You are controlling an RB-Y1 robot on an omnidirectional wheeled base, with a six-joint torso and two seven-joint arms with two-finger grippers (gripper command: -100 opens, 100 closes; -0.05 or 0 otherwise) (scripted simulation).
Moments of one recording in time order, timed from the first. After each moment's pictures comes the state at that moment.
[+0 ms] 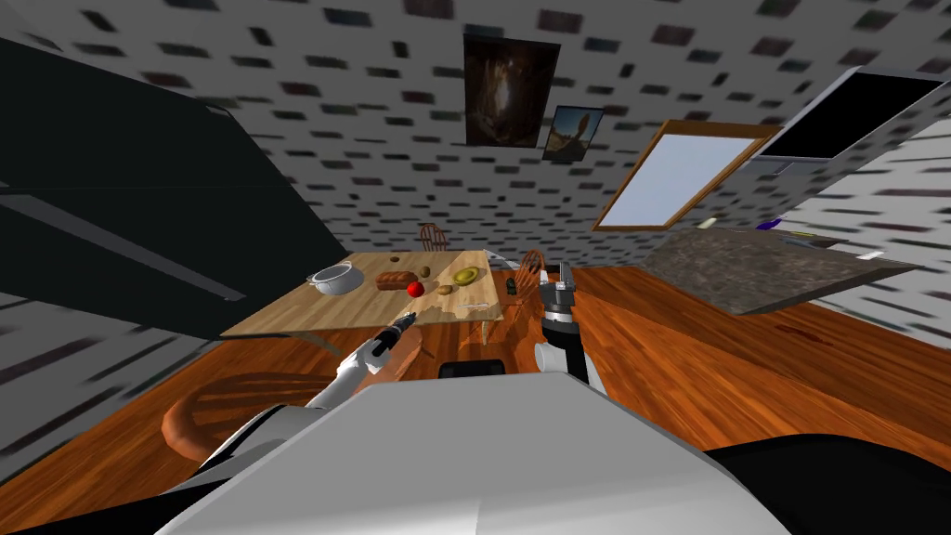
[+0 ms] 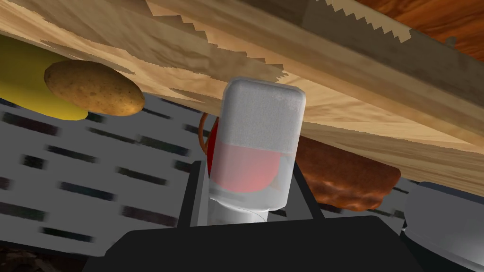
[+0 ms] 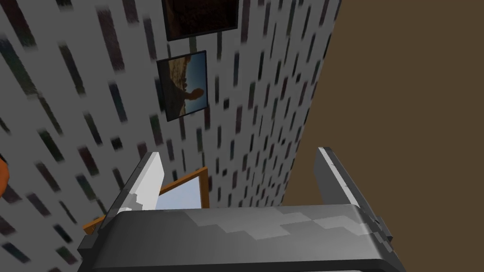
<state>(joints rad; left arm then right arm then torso) -0.13 0.46 -0.14 -0.72 -0.46 -0.34 -0.27 0.51 0.04 -0.01 -2.21 0.09 -0.47 -0.13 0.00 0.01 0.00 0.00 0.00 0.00</state>
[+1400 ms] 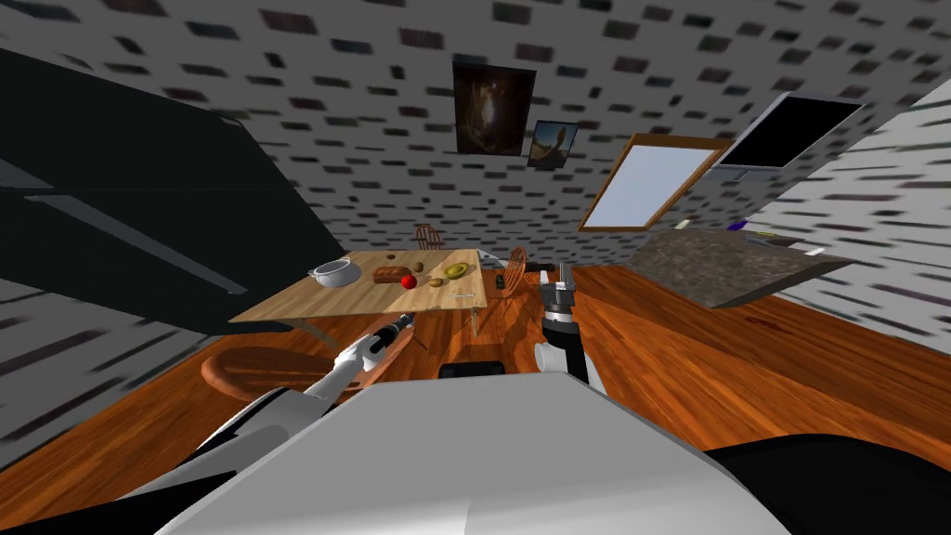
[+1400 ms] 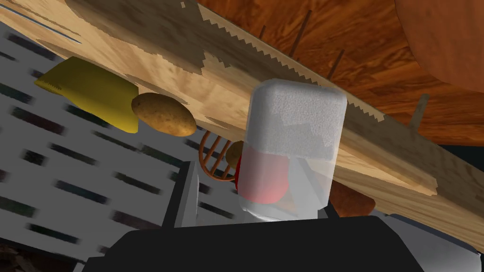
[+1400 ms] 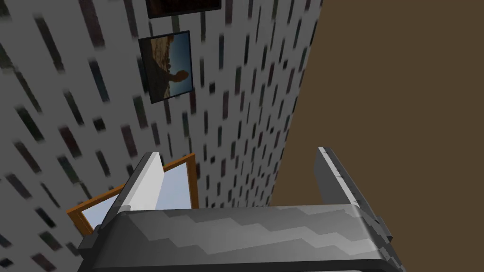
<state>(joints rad) -0.20 0.54 -0.30 -0.65 -0.48 -0.34 0.05 0.51 0.04 -0.01 -2.21 0.09 -0.47 -0.13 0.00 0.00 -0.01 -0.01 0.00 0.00</state>
